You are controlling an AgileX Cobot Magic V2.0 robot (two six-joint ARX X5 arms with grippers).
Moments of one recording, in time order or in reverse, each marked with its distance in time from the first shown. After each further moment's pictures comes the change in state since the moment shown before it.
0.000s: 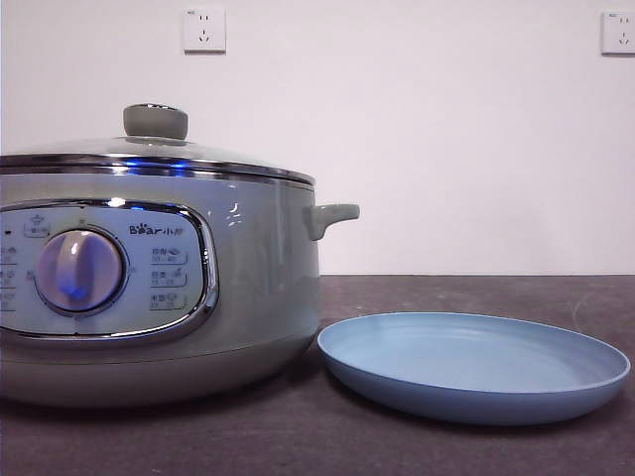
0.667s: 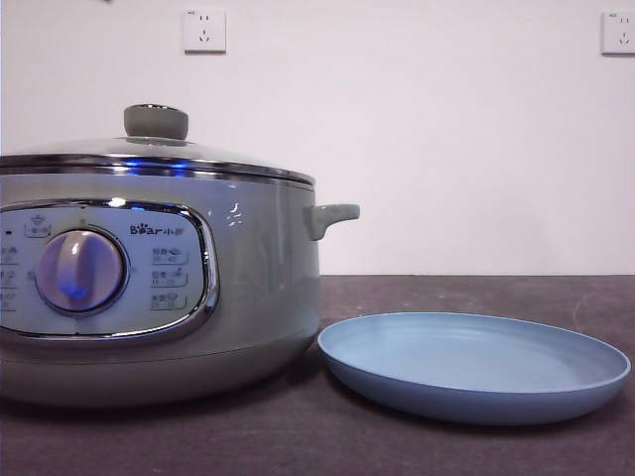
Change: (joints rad) left arm -0.111 0.259 0.000 -0.014 -0.138 0.026; right arm 0.013 0.002 0.001 -0.003 0.086 -0.005
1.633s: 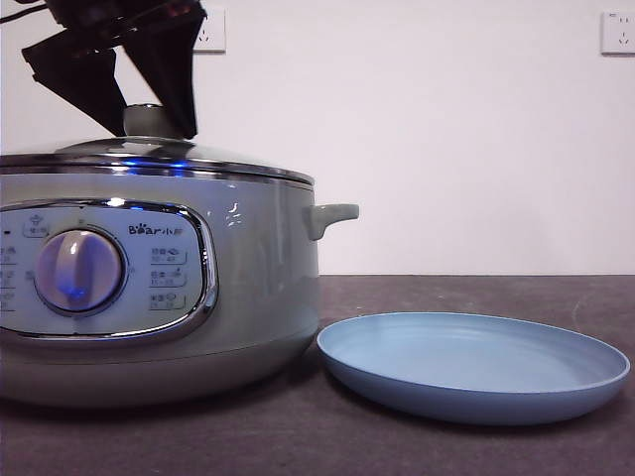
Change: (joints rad) left arm -0.094 0.261 0.003 -0.108 -0.149 0.033; right arm 0.000 0.000 0.000 0.000 0.000 0.000
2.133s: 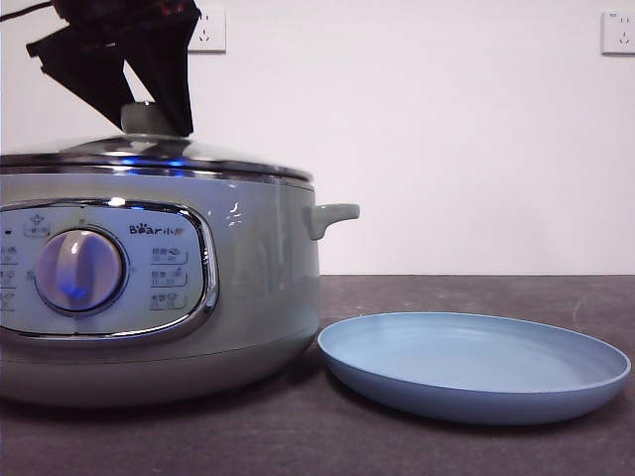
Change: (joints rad) left arm -0.004 0.016 0.059 -0.063 -0.002 0.018; right arm 0.000 0.000 0.000 0.000 0.000 0.000
